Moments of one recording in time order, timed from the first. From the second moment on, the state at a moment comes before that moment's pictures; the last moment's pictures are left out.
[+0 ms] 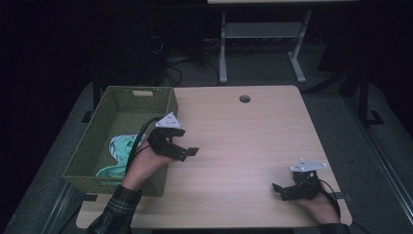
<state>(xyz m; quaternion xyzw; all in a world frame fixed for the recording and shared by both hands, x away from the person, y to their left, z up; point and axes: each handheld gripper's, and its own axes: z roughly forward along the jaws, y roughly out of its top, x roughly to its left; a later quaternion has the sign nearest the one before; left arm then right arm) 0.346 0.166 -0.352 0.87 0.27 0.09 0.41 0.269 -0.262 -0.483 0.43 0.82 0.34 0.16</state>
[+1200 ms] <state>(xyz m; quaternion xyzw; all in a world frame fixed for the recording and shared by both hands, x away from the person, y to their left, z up) 0.346 0.243 -0.342 0.85 0.32 0.14 0.40 0.269 -0.262 -0.483 0.44 0.82 0.34 0.16</state>
